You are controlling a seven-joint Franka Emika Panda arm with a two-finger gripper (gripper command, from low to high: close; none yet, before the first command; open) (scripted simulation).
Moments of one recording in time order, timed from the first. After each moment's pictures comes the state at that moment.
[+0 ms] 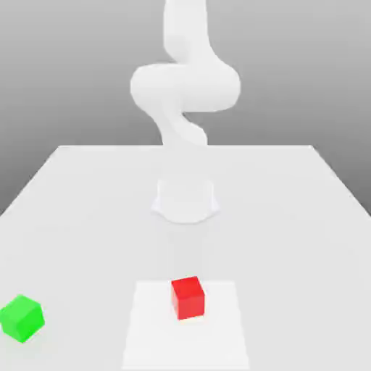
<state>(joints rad) 0.01 -0.72 -0.01 -2.35 -0.01 2.35 0.78</state>
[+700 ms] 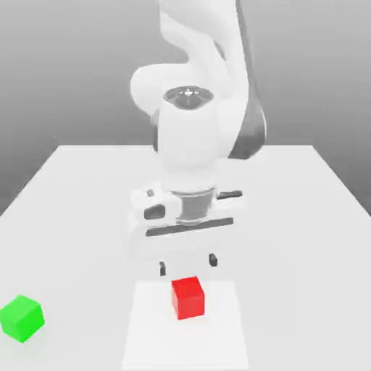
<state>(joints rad) 0.06 0.06 -0.05 -2.80 0.01 2.86 0.51</state>
